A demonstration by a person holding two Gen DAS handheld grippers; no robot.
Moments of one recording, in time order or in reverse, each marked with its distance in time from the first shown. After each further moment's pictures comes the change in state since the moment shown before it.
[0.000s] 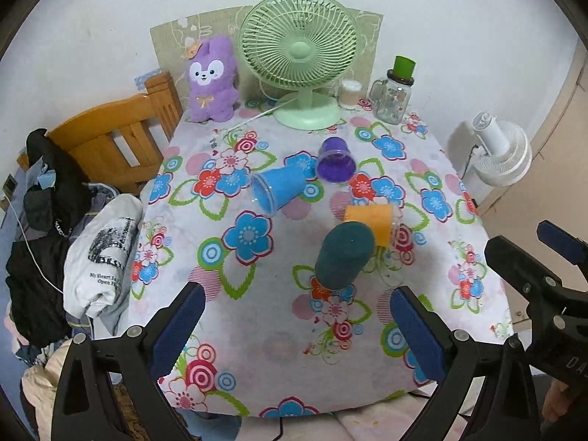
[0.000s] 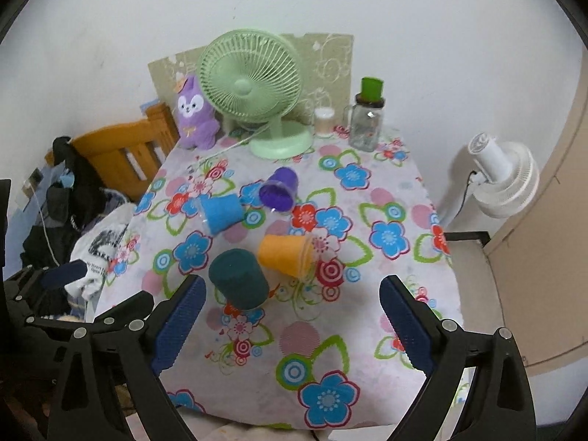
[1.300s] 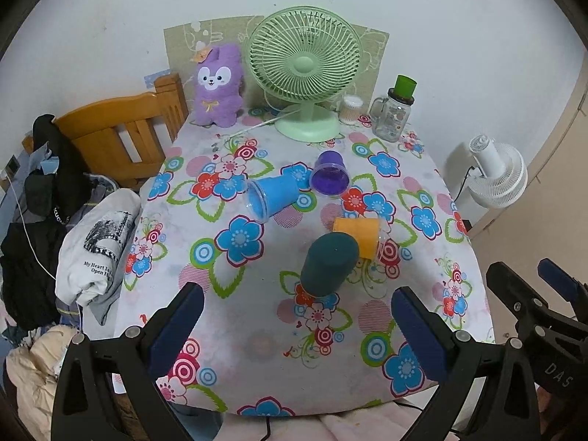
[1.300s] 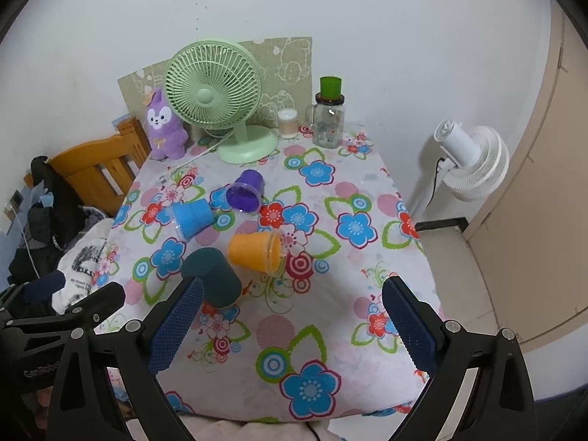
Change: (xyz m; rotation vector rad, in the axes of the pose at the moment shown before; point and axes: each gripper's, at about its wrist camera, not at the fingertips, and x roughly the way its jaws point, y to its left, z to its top) left arm -0.013 -0.006 -0.006 -0.075 -0.053 -0.006; right arm -0.014 -0.019 -0.012 0.073 -0.012 -0.090
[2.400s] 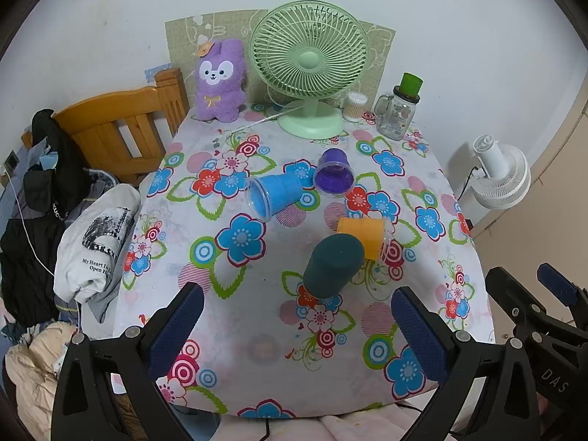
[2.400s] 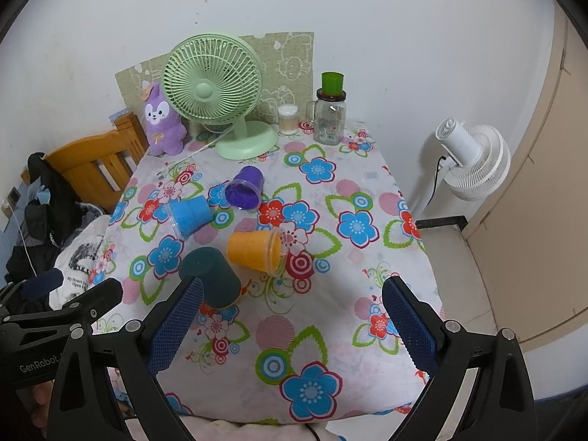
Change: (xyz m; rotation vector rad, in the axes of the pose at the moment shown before) left arm 0.008 0.006 0.003 -0.019 0.021 -0.002; right arm 0.008 0.003 0.001 -0.004 0.016 0.000
